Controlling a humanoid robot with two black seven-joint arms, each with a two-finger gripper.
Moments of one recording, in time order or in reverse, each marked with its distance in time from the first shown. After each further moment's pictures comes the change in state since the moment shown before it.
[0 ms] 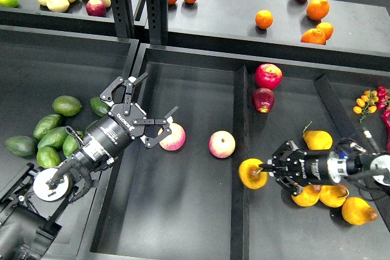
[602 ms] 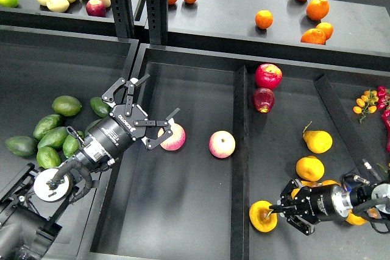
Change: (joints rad) left arm 0.002 0.000 0.003 -0.004 0.000 0.000 0.005; right arm -0.061 0.075 -0.158 -0.078 0.014 0.000 0.000
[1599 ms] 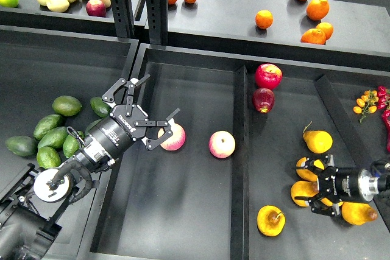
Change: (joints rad) left arm 0.002 0.000 0.002 -0.006 0.000 0.000 0.000; right arm -0.007 -0.117 0.273 -0.015 0.005 0.000 0.000
